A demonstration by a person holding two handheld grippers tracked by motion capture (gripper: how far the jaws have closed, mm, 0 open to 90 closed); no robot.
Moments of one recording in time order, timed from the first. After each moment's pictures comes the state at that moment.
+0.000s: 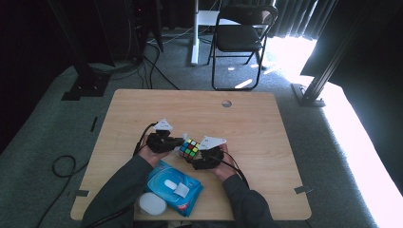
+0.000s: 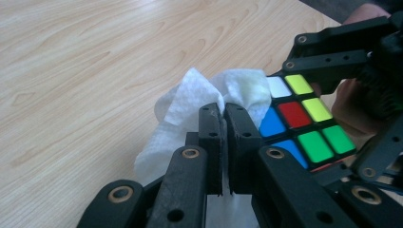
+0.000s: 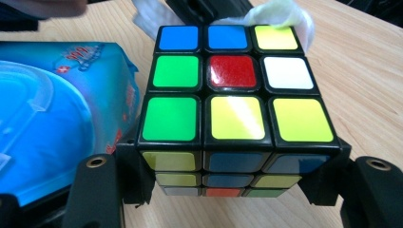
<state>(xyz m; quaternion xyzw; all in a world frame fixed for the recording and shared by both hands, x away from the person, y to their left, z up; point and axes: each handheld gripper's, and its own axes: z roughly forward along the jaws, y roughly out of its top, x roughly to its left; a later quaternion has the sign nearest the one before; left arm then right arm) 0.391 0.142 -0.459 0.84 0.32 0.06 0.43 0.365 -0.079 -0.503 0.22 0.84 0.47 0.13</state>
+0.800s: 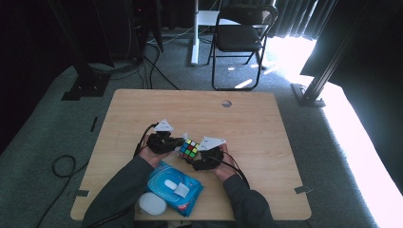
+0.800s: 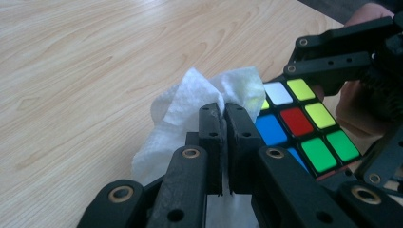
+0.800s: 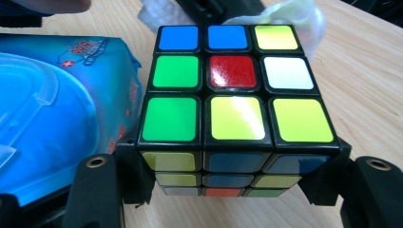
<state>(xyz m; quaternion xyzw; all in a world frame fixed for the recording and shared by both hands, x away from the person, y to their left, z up) 0.386 0.139 -0.457 0.84 0.32 0.08 0.43 0.364 -0.079 -0.502 0.21 0.85 0.46 0.14</state>
